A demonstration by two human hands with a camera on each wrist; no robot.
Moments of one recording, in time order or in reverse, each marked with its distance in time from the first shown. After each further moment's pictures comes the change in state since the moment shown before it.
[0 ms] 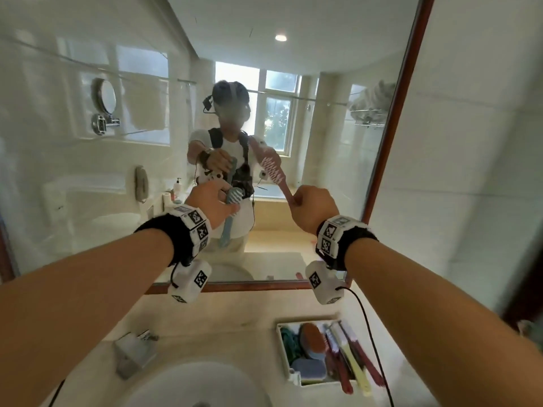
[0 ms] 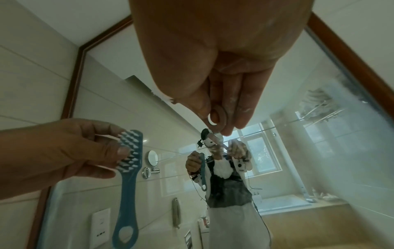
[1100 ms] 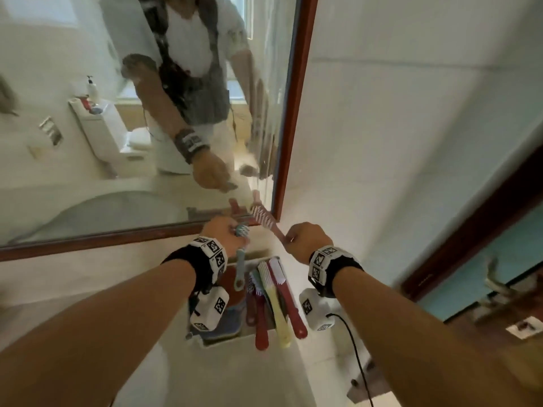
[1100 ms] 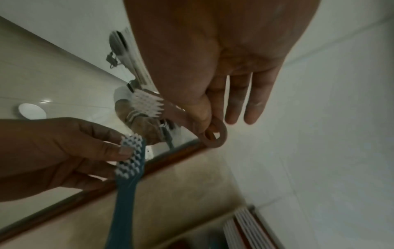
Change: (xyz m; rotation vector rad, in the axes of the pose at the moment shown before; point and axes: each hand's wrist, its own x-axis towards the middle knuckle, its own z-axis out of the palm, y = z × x) left_hand -0.008 0.001 0.452 0.173 -0.580 -0.258; right_hand -0.014 0.396 0.171 -0.033 -0.498 0.357
